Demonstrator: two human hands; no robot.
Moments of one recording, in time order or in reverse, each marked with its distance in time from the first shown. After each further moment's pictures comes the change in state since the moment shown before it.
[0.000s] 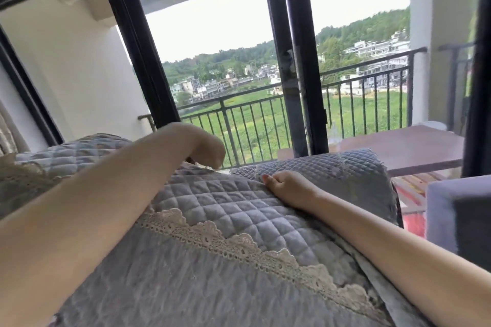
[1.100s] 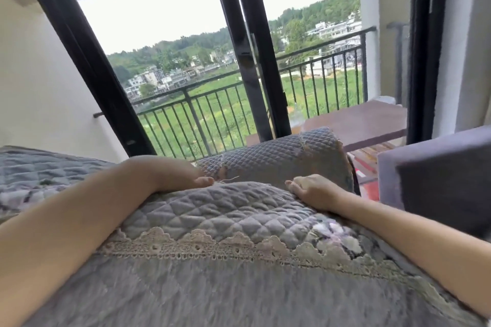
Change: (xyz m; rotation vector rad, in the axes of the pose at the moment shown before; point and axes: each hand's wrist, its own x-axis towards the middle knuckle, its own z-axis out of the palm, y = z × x) left_hand -0.001 0.061 0.025 -0.041 -0.099 0.202; right_hand -0.050 0.121 -0.019 -0.171 0.015 0.163
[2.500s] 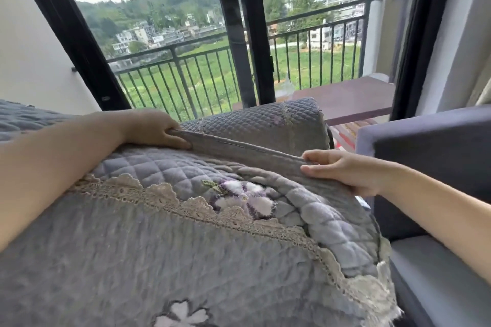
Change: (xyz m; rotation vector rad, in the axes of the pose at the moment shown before) left_hand 0.047 0.010 0.016 -0.026 0.219 0.039; right_hand -0.074 0.062 -0.041 1.053 -0.494 0.086
